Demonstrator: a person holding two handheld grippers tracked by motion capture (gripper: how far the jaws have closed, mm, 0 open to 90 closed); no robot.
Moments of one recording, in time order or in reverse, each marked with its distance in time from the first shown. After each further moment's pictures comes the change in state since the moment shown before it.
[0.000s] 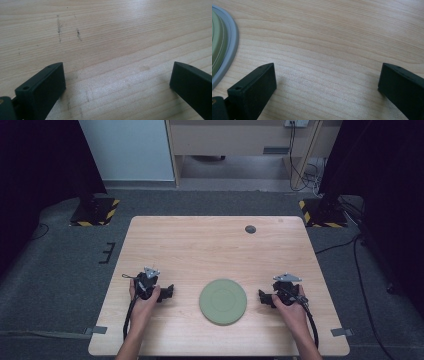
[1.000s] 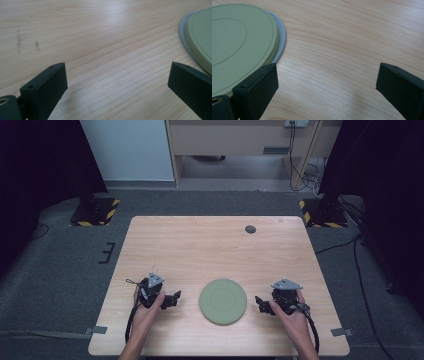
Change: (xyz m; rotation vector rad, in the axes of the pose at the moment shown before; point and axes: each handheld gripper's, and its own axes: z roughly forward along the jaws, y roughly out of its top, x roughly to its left) left arm -0.029 -0.006 -0.022 -0.095 -0.170 0.055; right arm 0.021 -0.004 -0.033 -0.066 0.096 -0.096
